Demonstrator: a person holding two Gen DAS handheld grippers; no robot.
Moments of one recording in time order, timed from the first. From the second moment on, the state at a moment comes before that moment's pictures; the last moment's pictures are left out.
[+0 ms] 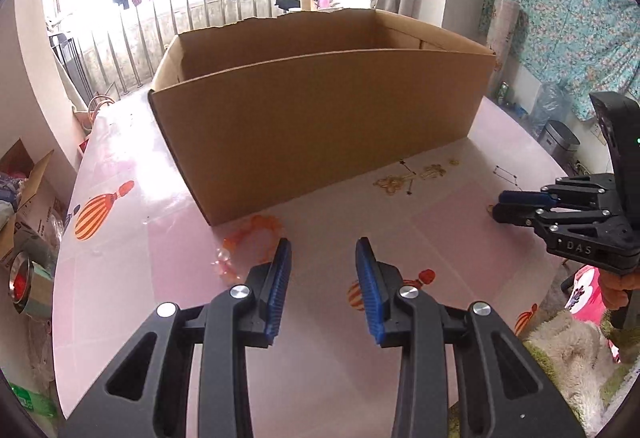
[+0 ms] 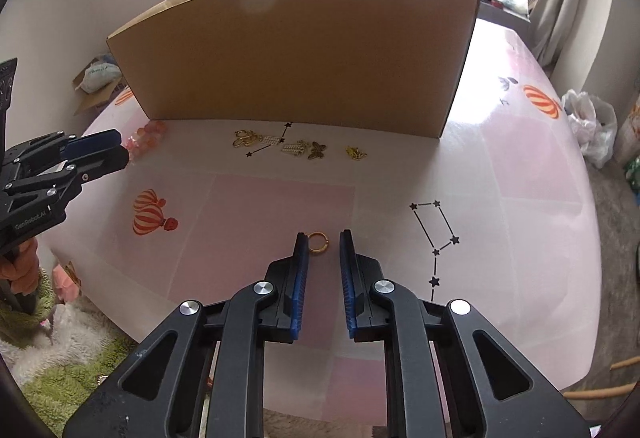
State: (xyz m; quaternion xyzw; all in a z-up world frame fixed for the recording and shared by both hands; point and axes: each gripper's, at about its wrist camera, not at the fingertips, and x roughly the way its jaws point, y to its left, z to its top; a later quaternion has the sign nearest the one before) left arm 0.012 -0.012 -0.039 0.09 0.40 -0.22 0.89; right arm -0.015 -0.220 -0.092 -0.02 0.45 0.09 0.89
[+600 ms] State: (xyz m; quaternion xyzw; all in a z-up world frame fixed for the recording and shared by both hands) left arm 0.002 -0.025 -0.060 0.09 0.41 -0.25 0.87; right arm 0.023 -0.167 -0.101 0.06 0.44 0.22 0.87
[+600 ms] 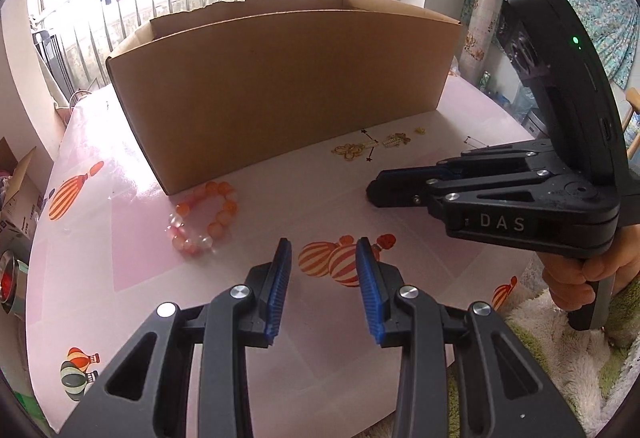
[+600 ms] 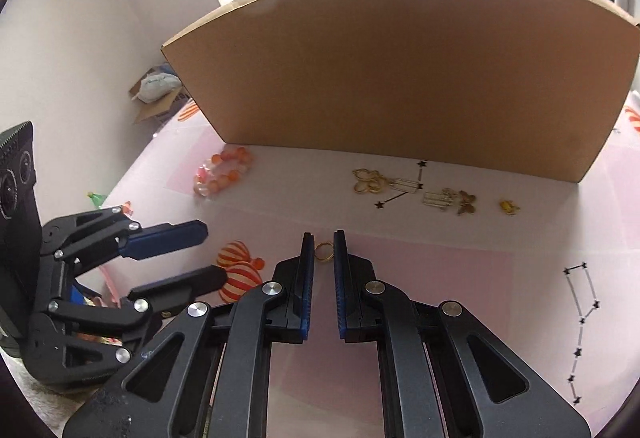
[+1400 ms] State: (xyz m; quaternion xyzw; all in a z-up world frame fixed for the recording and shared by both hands) left arm 0.031 -0.076 -0.072 0.14 0.39 -0.27 0.87; right arm 0.016 -0.218 -0.080 0.12 0.42 0.18 0.88
